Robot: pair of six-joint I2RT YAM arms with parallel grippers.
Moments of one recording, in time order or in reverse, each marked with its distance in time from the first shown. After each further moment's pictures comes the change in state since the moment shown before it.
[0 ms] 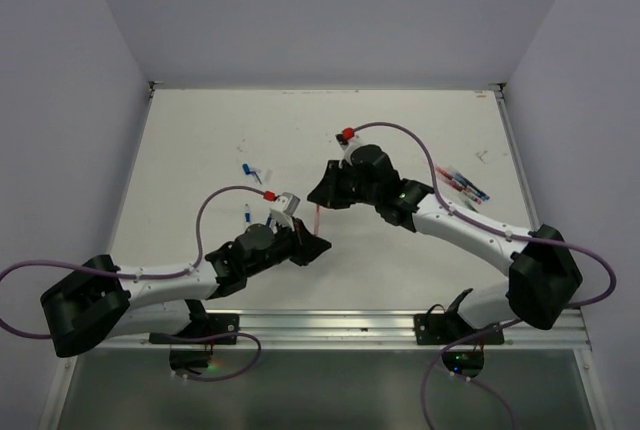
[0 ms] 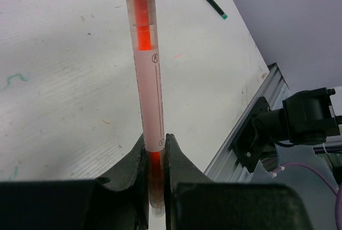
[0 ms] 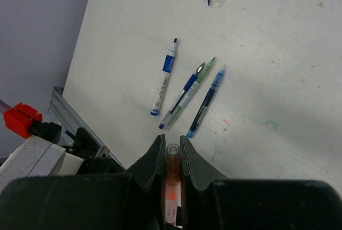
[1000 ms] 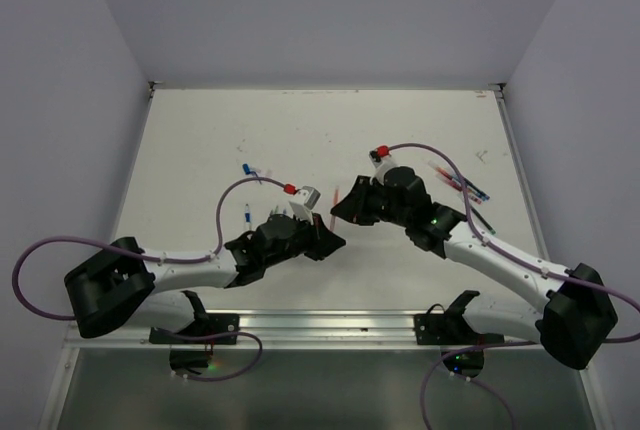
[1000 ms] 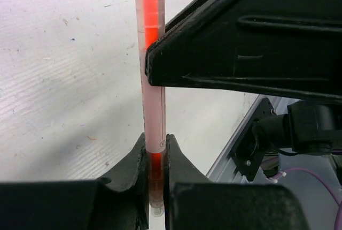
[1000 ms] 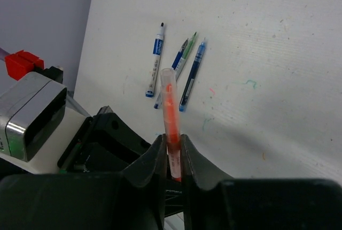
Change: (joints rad) left arm -0.011 0.147 0.128 -0.034 -0.013 -0.005; right arm -0.038 -0.227 -0.230 0.034 -0.035 0.100
